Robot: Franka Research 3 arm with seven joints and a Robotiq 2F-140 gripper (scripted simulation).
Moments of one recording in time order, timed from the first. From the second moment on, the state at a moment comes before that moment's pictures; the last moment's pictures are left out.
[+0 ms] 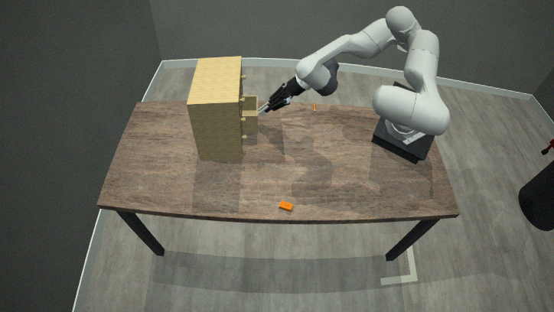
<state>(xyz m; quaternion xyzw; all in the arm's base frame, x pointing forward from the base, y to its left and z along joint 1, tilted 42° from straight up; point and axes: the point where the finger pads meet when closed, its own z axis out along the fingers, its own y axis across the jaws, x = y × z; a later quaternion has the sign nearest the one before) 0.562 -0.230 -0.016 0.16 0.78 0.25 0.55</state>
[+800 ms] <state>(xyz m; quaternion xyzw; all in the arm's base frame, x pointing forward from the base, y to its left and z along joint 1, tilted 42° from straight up) 0.560 -0.230 -0.018 0.16 0.78 0.25 0.55</state>
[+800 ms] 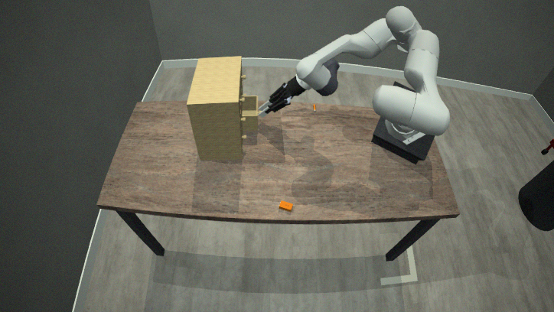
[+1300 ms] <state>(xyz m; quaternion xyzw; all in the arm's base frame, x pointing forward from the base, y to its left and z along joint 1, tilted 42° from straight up) 0.520 -0.222 -0.037 0.17 0.78 0.25 0.54</state>
